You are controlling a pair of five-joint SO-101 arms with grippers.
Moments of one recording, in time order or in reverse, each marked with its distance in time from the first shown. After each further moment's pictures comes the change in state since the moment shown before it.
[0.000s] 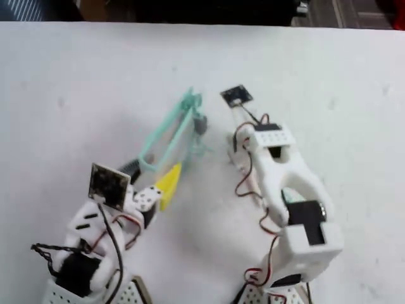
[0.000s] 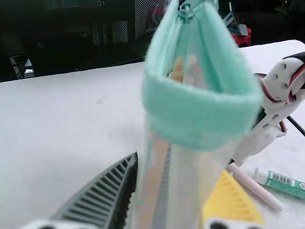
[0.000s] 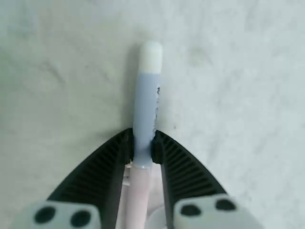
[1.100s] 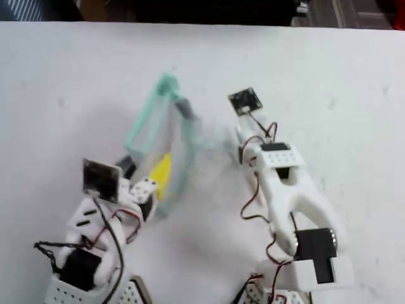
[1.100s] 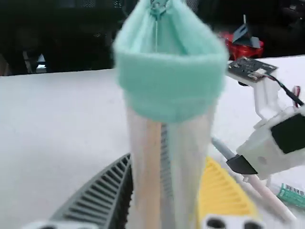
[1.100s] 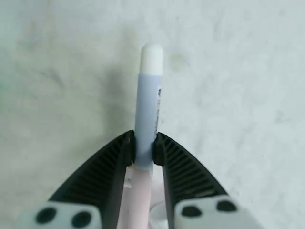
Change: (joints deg) left arm -2.6 0.0 3.4 -5.4 3.3; right arm 0.7 -11.7 12.9 -10.7 -0.1
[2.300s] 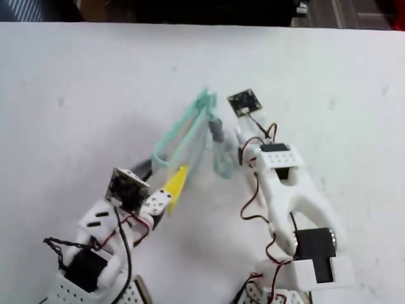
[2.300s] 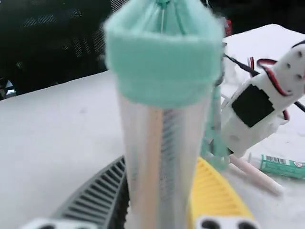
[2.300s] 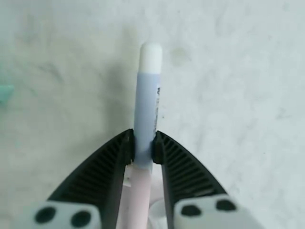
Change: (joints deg) left arm 6.6 0.0 2.0 -1.7 -8.5; right arm 0.0 0.0 0.5 0.0 0.2
